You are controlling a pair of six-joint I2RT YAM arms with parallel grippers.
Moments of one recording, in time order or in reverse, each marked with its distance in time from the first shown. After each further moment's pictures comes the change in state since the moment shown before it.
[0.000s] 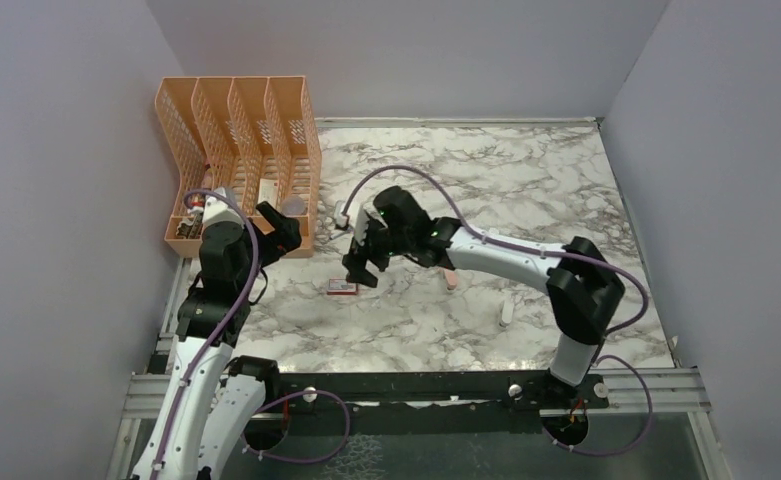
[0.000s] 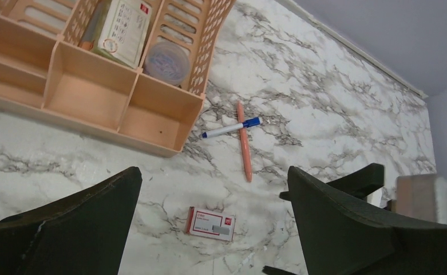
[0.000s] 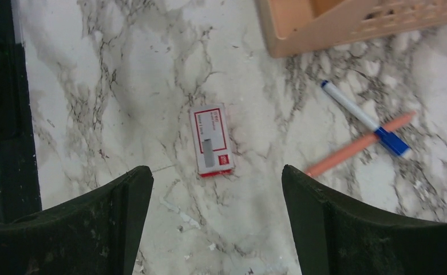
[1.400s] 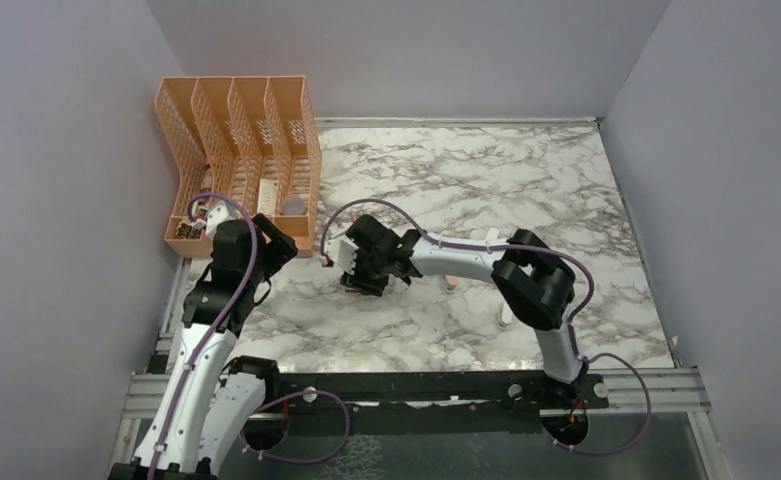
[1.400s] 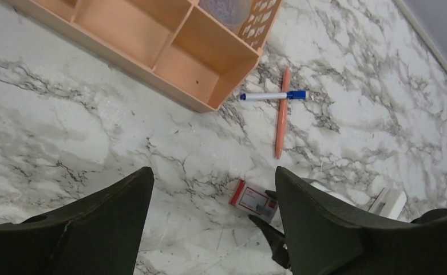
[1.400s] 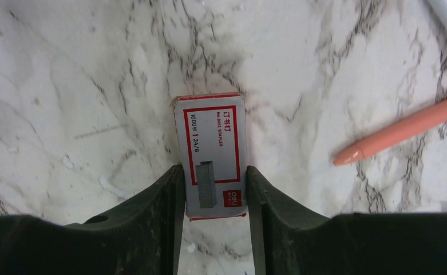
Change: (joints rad) left arm 0.000 0.046 -0.009 -0.194 -0.096 -0.182; right arm 0.106 0.316 0.169 -0.235 0.219 -0.203
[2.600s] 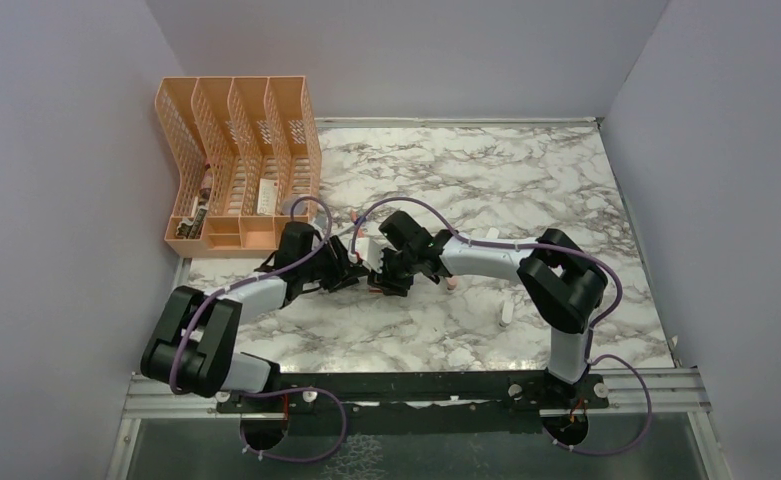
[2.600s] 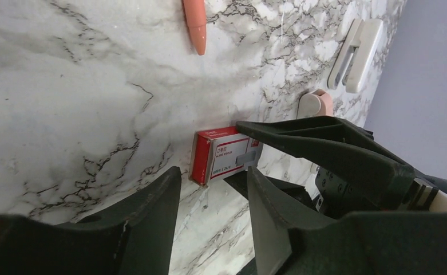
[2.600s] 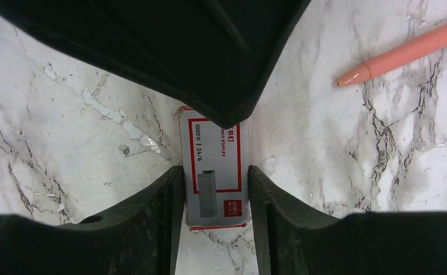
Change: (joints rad) left arm -0.157 0.689 -0.268 0.795 0.675 -0.118; right arm -0.115 -0.170 -0.270 0.105 -0.119 -0.085
